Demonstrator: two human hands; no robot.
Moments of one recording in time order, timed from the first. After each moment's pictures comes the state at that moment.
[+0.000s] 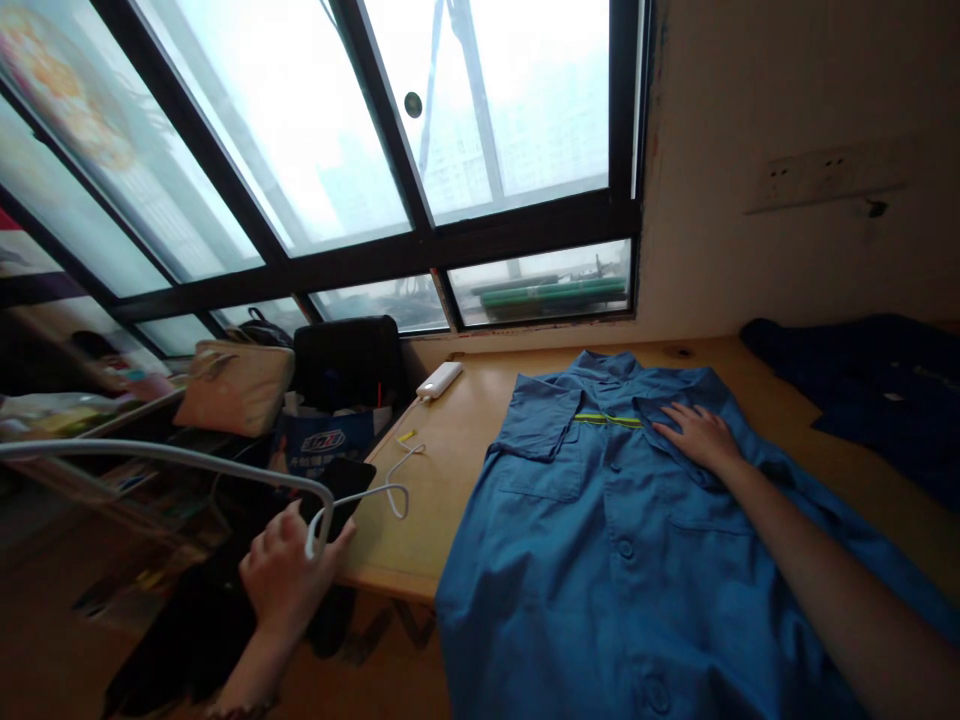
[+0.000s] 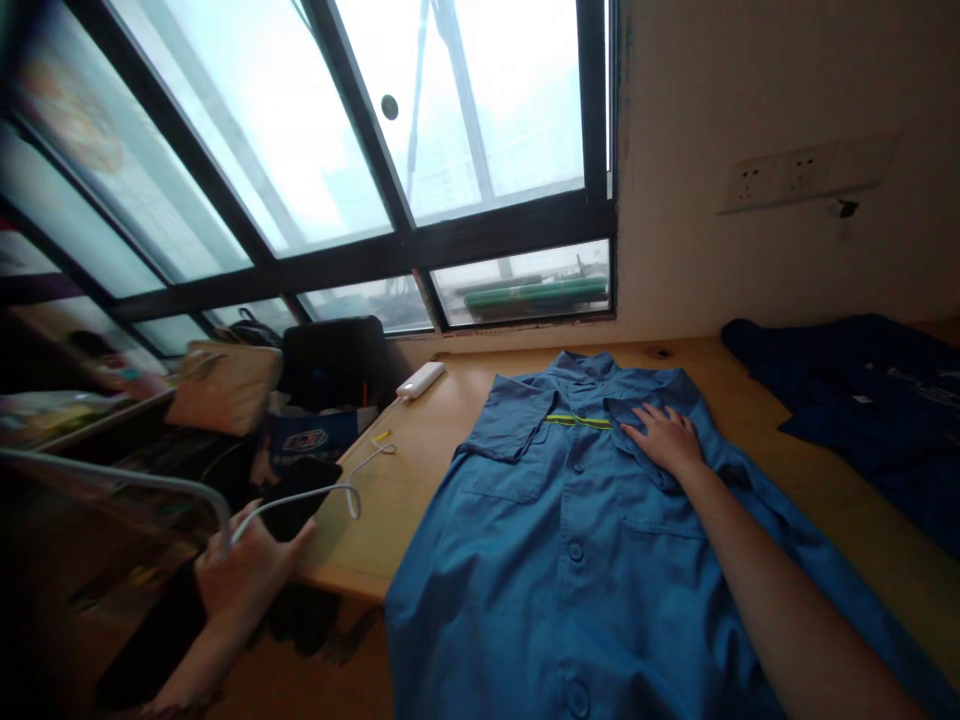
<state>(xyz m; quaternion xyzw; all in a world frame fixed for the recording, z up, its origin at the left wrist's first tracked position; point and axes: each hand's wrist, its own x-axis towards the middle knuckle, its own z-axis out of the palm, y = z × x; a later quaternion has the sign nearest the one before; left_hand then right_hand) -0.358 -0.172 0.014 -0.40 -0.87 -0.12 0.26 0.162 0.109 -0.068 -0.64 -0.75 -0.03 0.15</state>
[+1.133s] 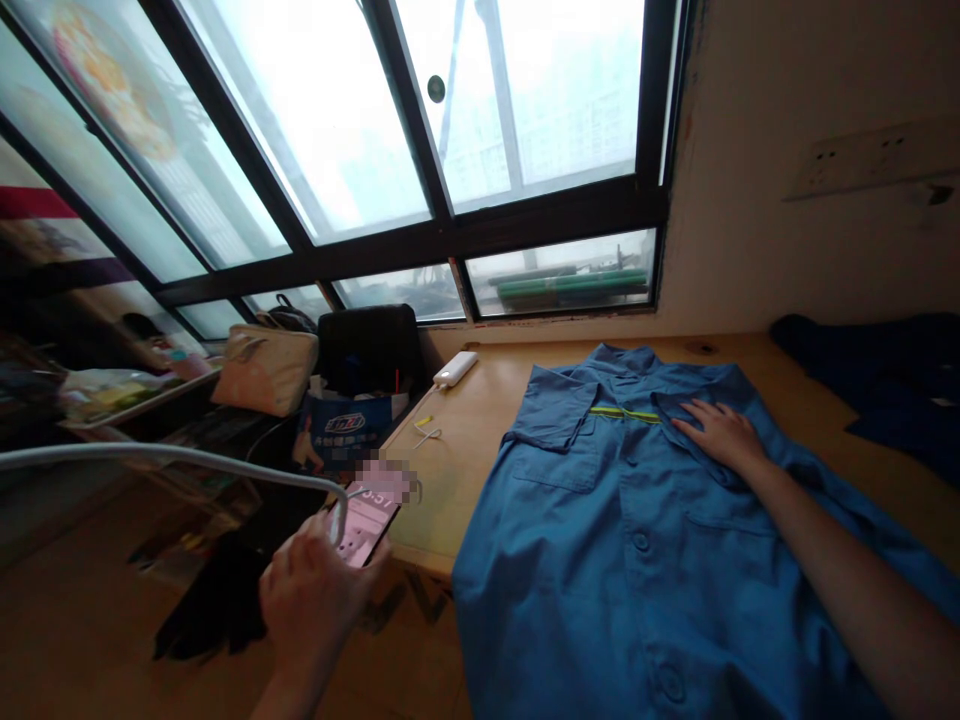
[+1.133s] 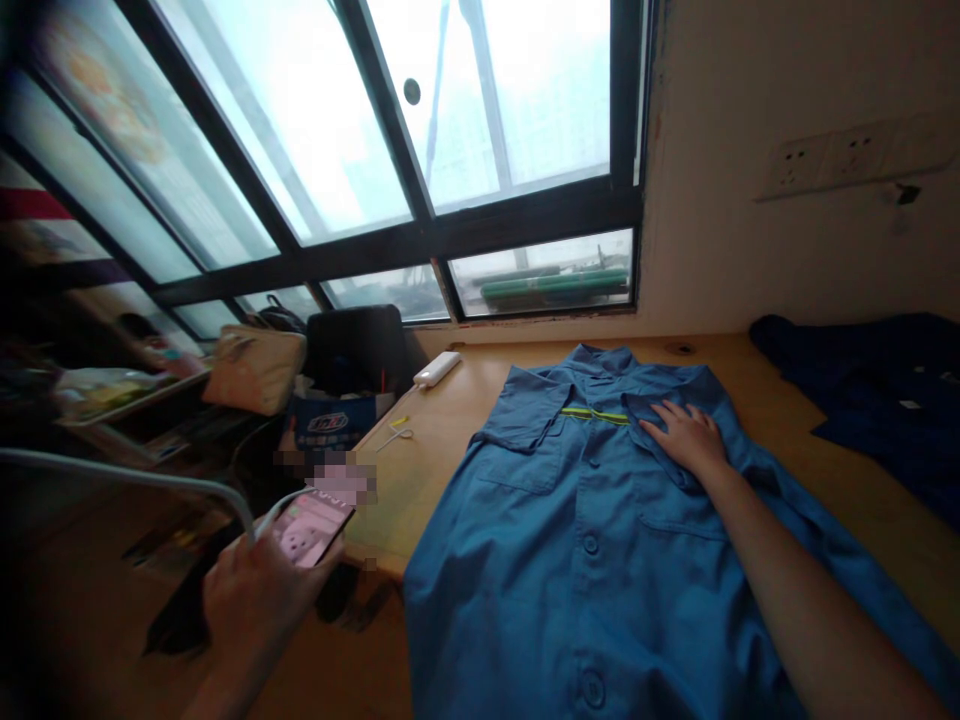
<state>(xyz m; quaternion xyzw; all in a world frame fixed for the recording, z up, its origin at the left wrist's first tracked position) -0.302 -0.217 0.018 -0.43 -0.85 -0.11 0.28 0.165 0.114 -0.075 -0.64 -0.76 -0.03 0.15</state>
